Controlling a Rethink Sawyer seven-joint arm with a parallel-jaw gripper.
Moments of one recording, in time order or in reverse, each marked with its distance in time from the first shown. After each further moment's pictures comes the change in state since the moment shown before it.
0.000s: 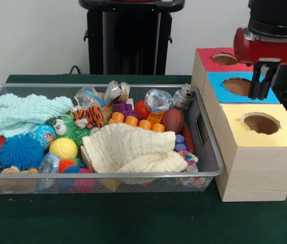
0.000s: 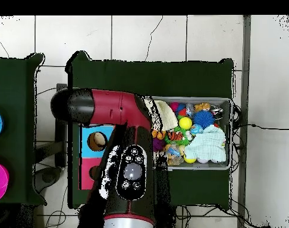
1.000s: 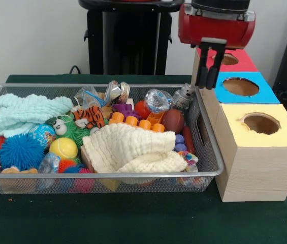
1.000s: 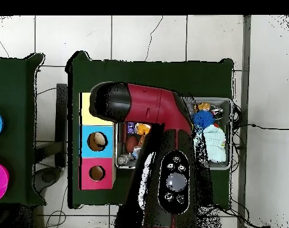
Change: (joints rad) arm -0.135 -0.071 0.022 0.007 -0.094 -0.016 0.000
